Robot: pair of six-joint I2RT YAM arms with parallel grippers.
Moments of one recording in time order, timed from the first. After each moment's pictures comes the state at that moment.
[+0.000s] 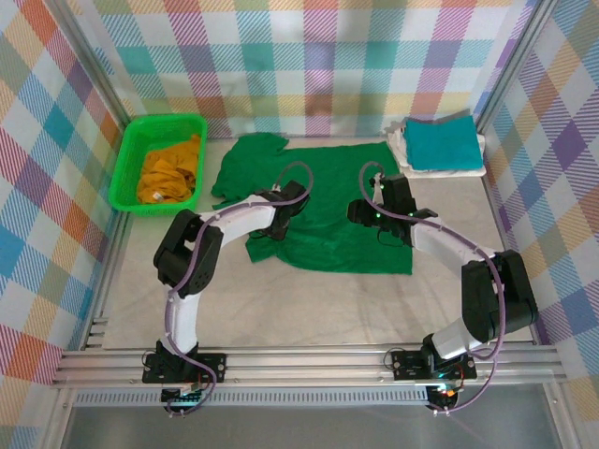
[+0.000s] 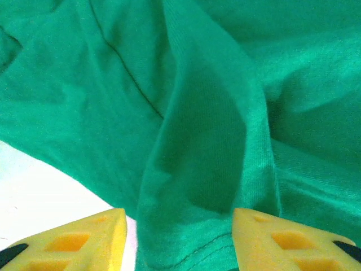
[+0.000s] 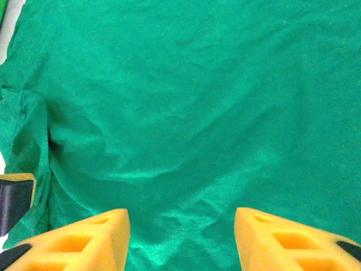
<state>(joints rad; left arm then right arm) -0.63 2.02 1.46 -0.80 -0.52 -0.27 0.34 1.51 0.92 -0.17 -0.19 0.42</state>
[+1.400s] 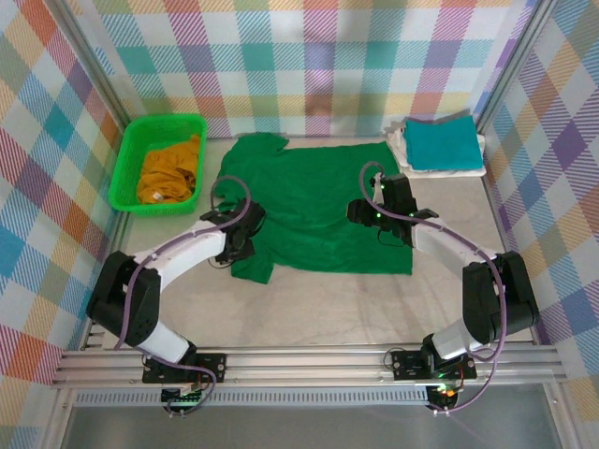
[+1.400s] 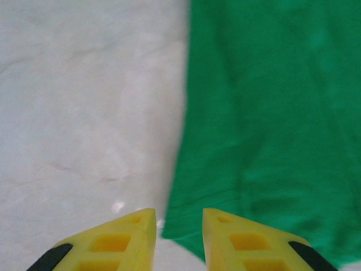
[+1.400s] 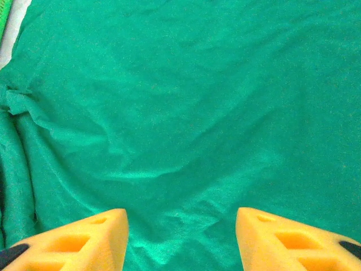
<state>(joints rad) -0.54 1.55 1.03 -0.84 -0.34 -0.79 0.34 1.50 0.92 -0.17 -0.20 0.41</state>
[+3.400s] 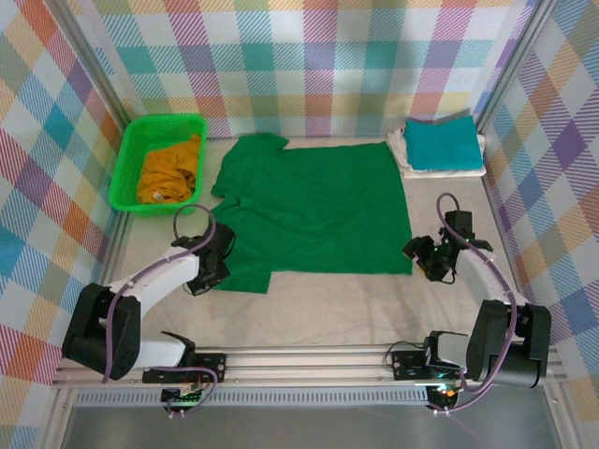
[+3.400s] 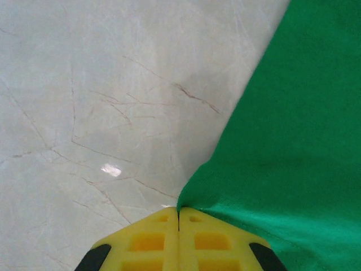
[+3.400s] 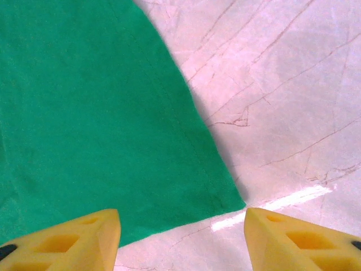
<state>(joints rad) -0.36 1.32 0.70 -0.82 -0.28 -0.92 -0.12 1.24 0.65 -0.61 -0.33 0.66</state>
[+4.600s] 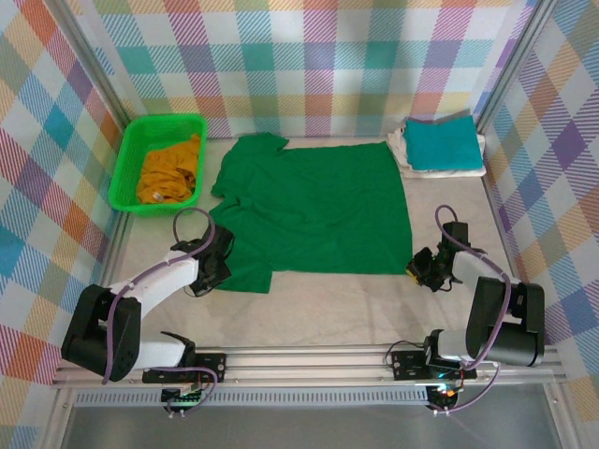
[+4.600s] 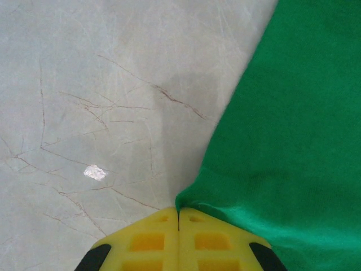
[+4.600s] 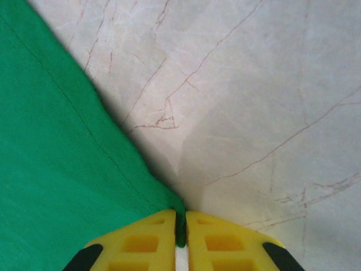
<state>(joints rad) -0.35 1.31 0.66 -0.73 -0.26 -0.92 -0.15 1.36 0.55 -0.47 -0.37 0.73</state>
